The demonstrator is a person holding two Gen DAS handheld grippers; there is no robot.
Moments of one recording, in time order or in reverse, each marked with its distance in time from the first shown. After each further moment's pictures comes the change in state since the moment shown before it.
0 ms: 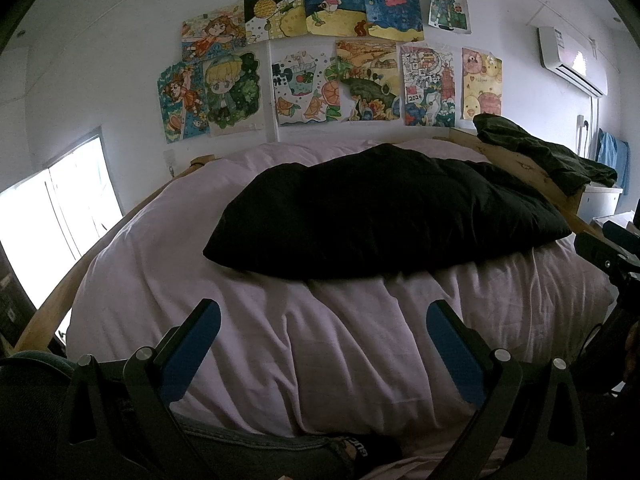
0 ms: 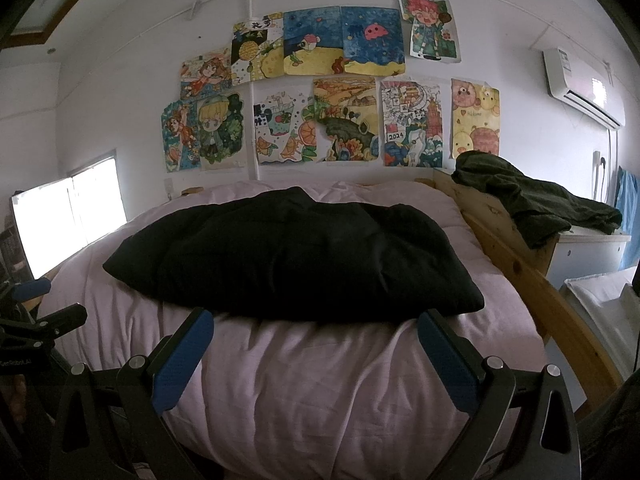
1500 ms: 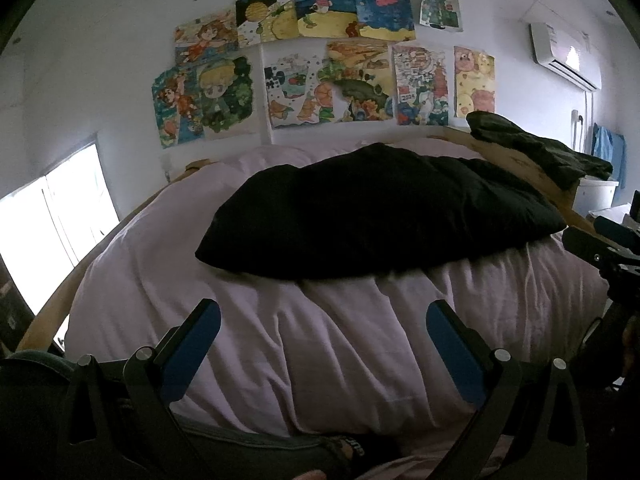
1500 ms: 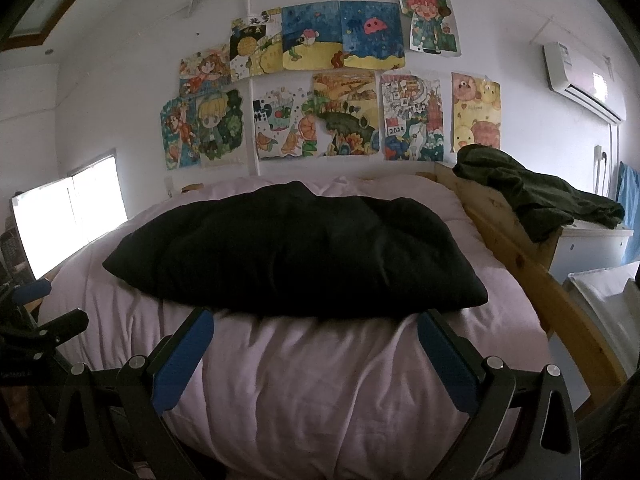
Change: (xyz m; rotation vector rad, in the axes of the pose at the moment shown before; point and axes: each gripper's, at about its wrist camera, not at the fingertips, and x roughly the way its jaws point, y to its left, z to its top) left arm -0.001 0.006 -0.006 0.028 -0.008 -0.015; right arm -0.001 0.008 -0.002 0.008 0.008 -0.007
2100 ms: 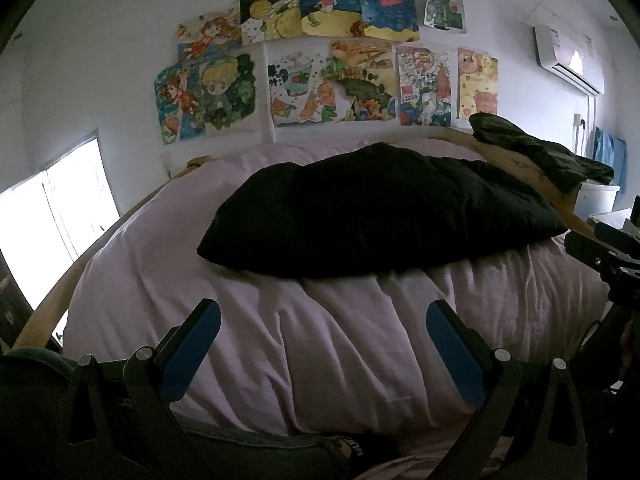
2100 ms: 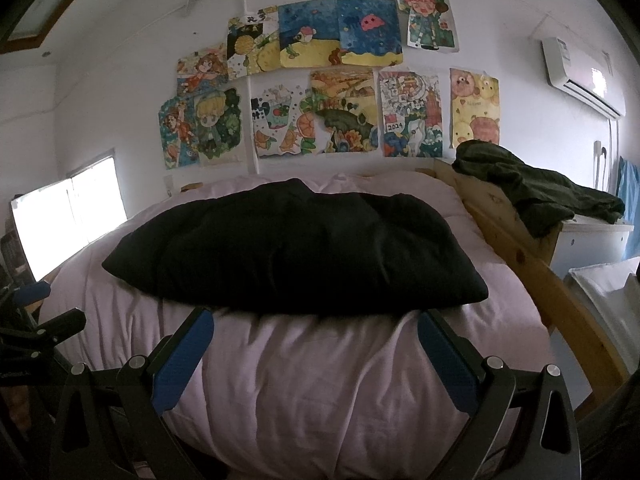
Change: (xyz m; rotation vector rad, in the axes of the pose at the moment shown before) left arm 0.001 0.004 0.000 0.000 0.008 0.002; right arm -0.002 0.006 -0.003 0.009 0.007 -0.002
